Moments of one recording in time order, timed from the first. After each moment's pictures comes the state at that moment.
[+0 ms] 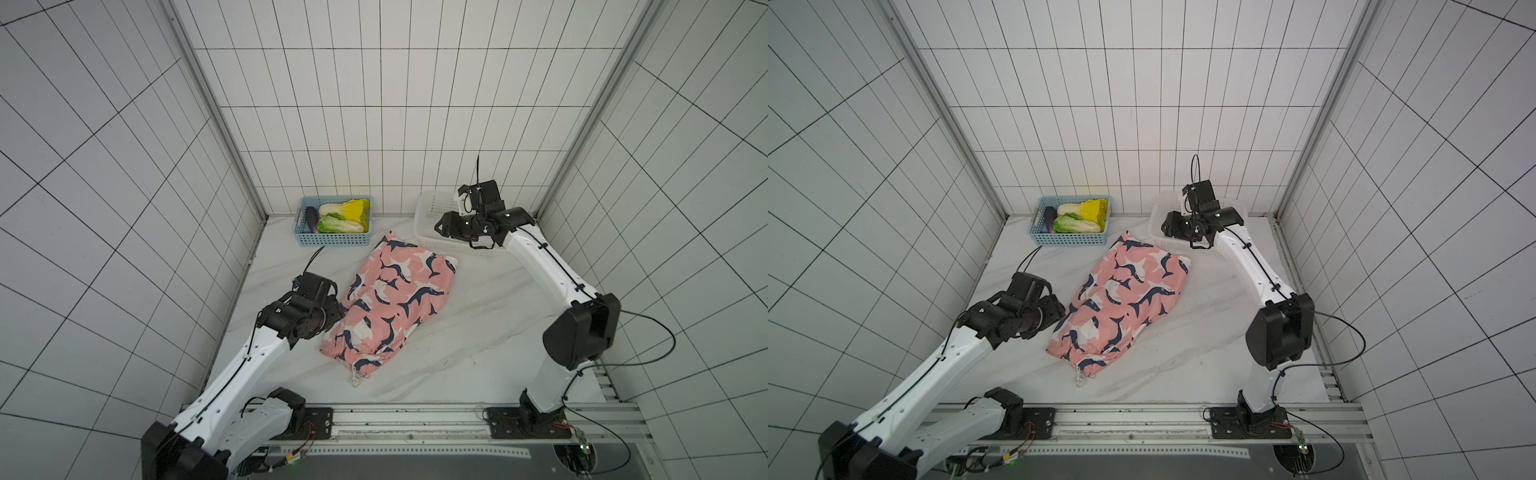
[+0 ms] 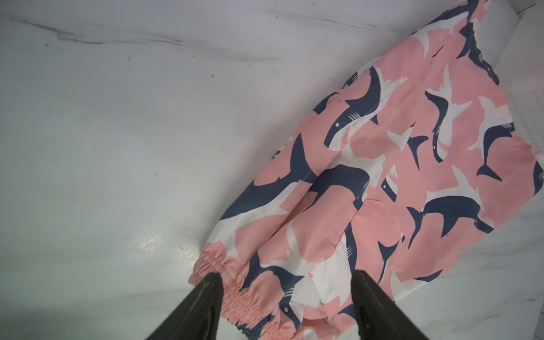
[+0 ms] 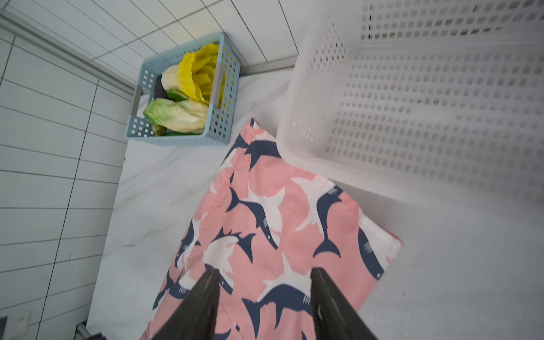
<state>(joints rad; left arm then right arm) -0.39 1.06 0.87 -0.89 -0.06 -0.86 0.46 1.70 1.66 -0.76 -0.25 0.43</state>
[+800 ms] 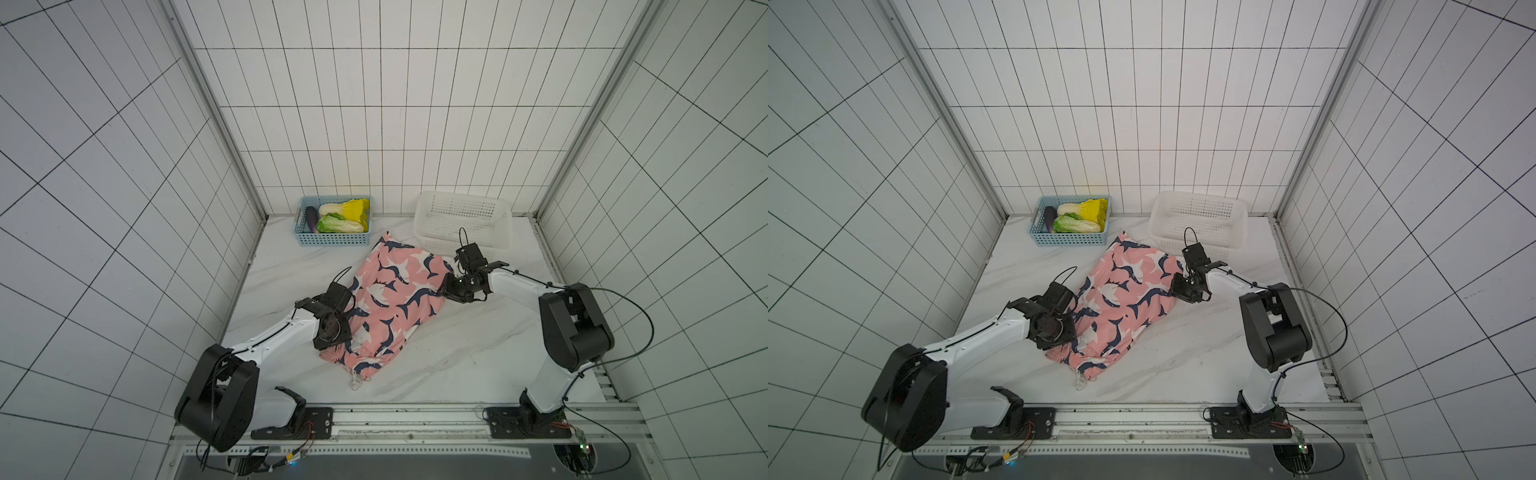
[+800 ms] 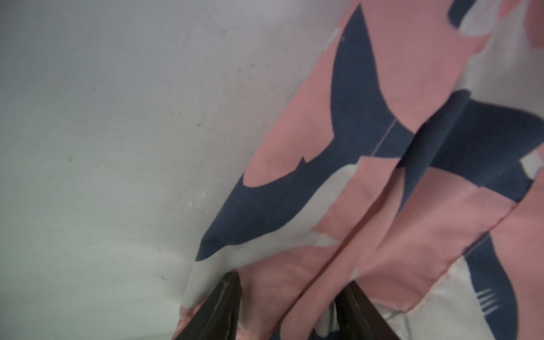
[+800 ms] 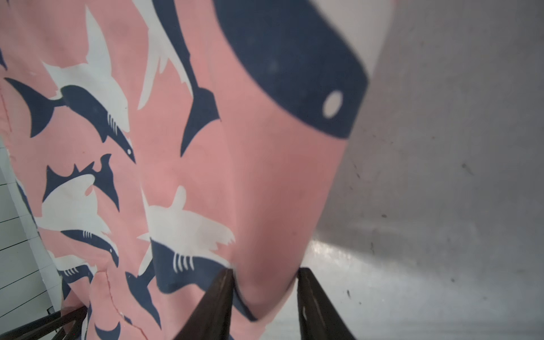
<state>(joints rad) -0.44 1.31 0.69 -0.76 -0.02 -0.77 0.45 1.79 1.11 -0.46 -0.30 0.58</state>
